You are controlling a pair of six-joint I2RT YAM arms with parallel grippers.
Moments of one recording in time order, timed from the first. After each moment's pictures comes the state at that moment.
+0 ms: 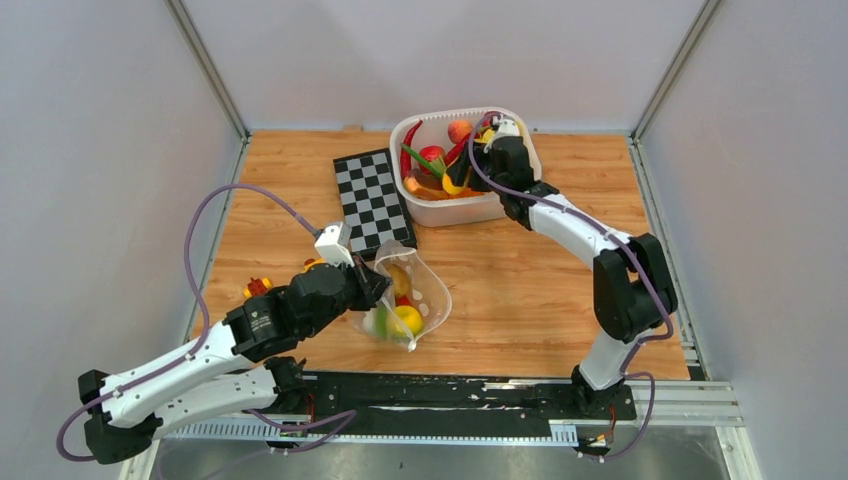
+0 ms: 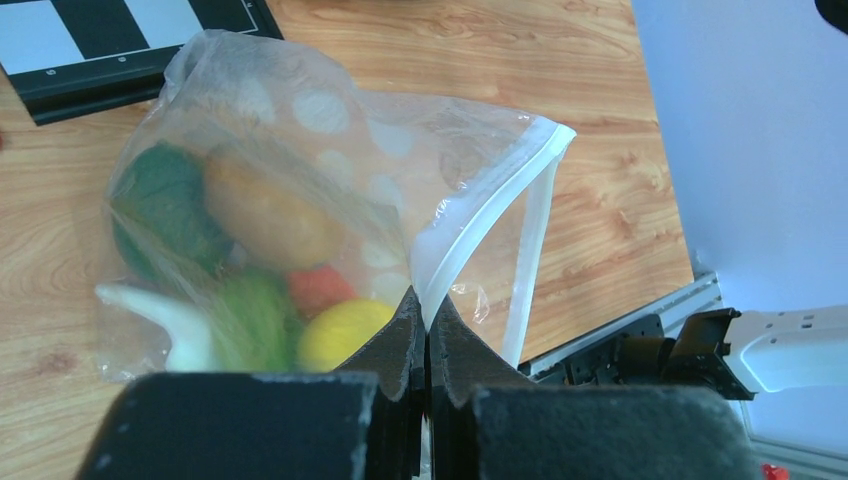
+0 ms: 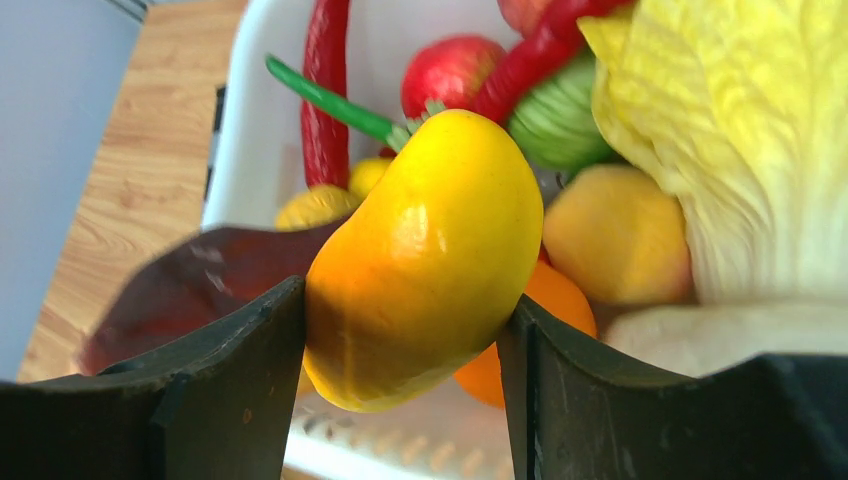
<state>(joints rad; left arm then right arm) -1.06 0.70 0.75 -0.49 -0.42 -0.86 0.45 1.77 1.33 0.09 -0.01 0.48</state>
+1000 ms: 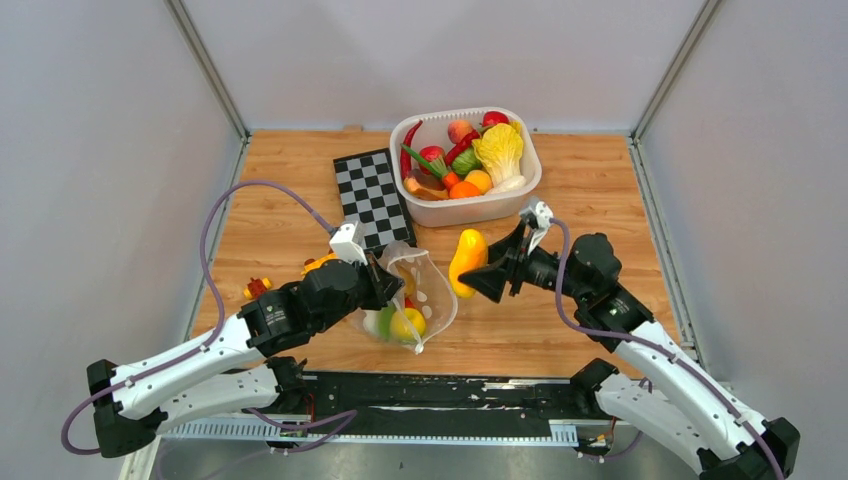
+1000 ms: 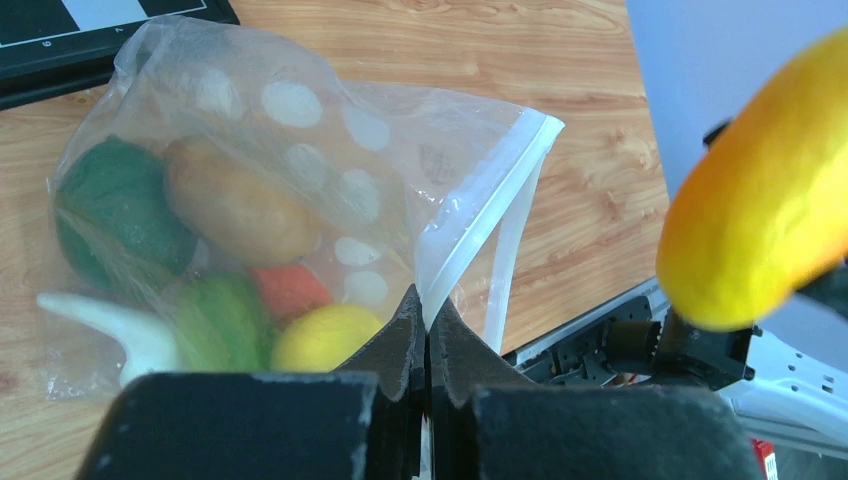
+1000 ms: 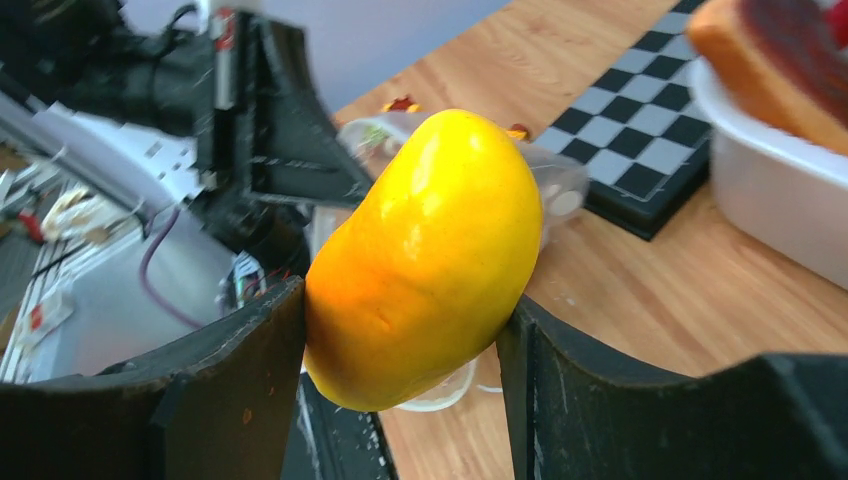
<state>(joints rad) -1.06 0.78 0.75 -0.42 -0.36 -0.86 0.58 0.77 0.66 0.06 -0.54 0.36</state>
